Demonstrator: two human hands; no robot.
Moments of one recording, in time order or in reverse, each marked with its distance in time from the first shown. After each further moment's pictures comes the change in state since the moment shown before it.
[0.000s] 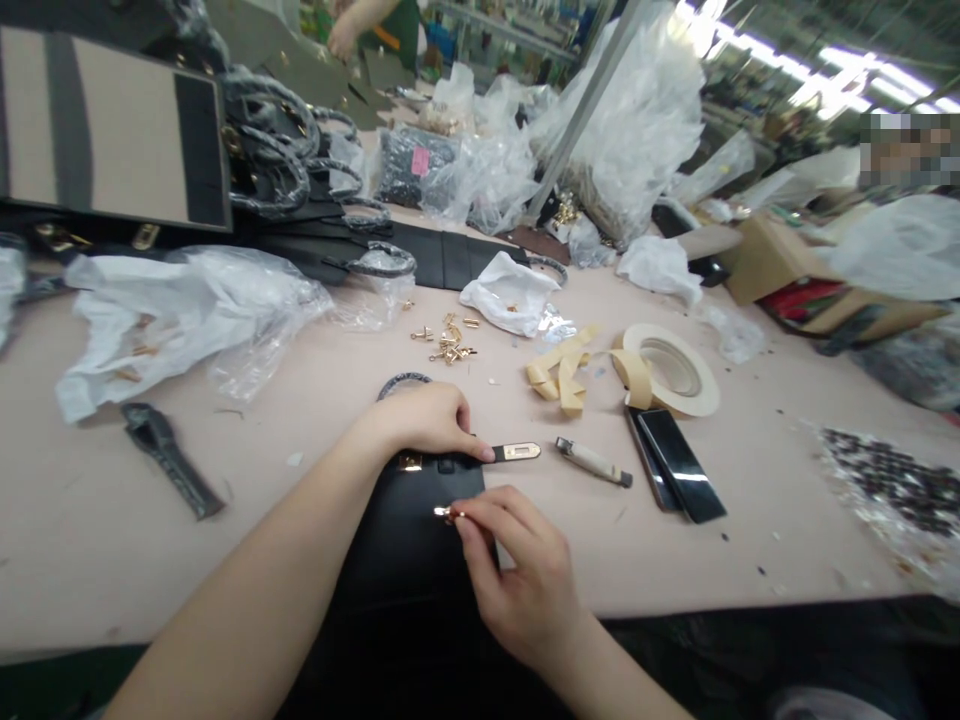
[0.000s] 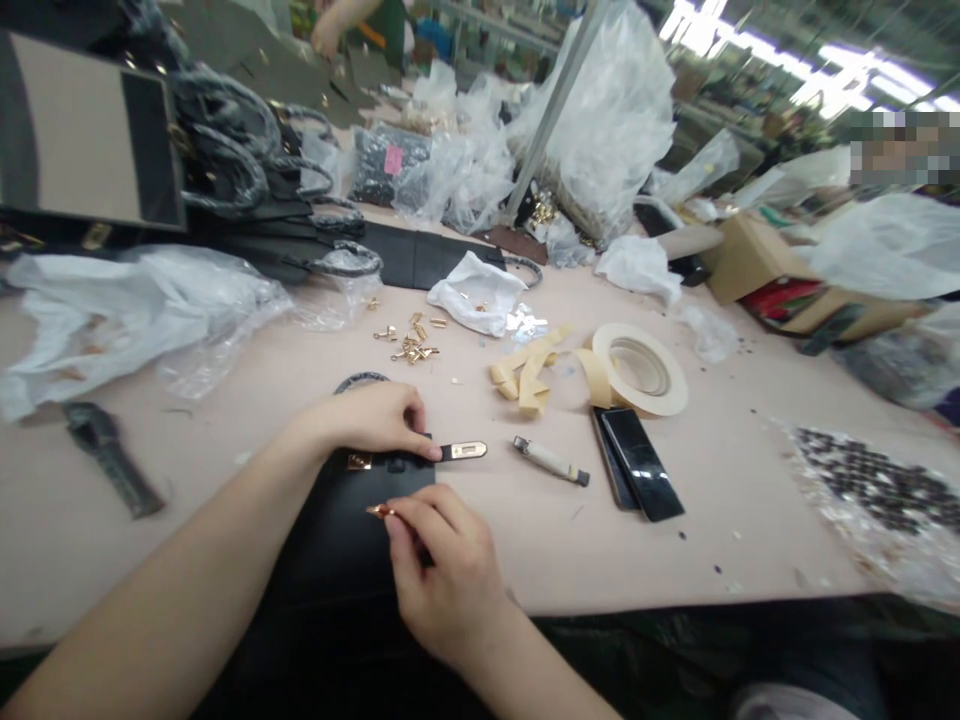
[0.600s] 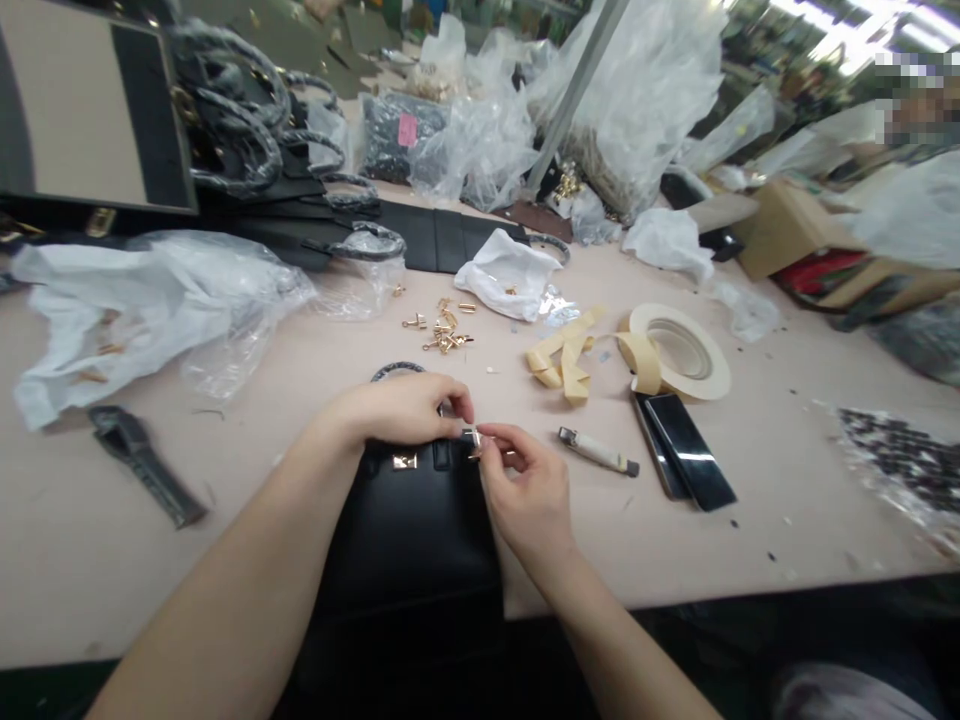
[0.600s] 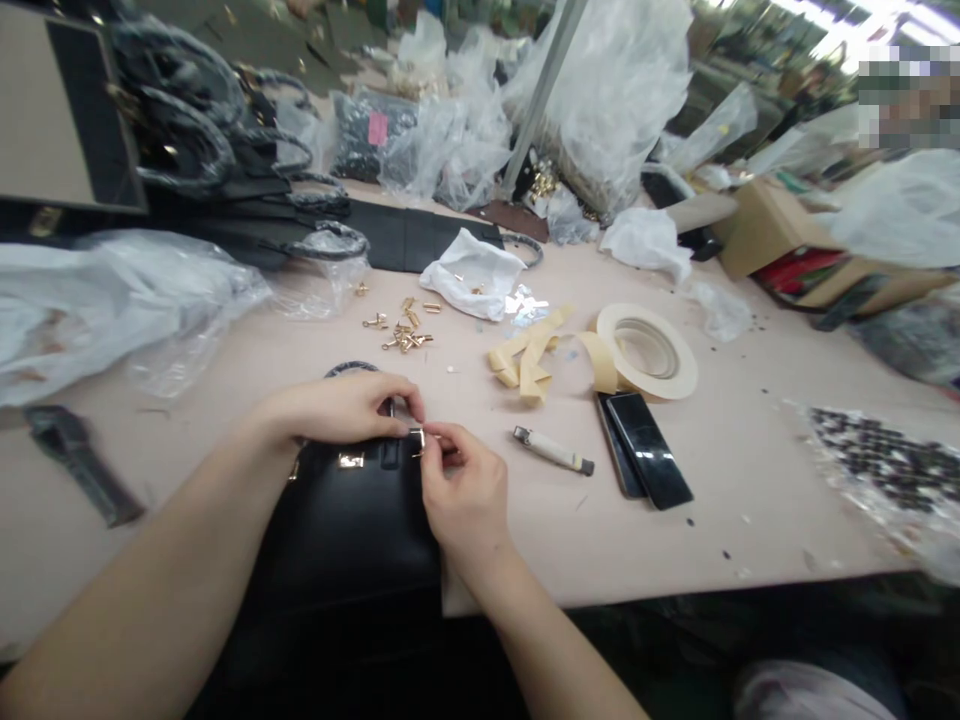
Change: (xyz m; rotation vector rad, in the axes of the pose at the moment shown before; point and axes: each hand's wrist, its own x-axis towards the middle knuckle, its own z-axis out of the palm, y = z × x) left_hand -0.005 -0.011 -0.008 -0.043 -0.028 0.177; right_hand 0.035 0.049 0.015 0.093 0.182 0.460
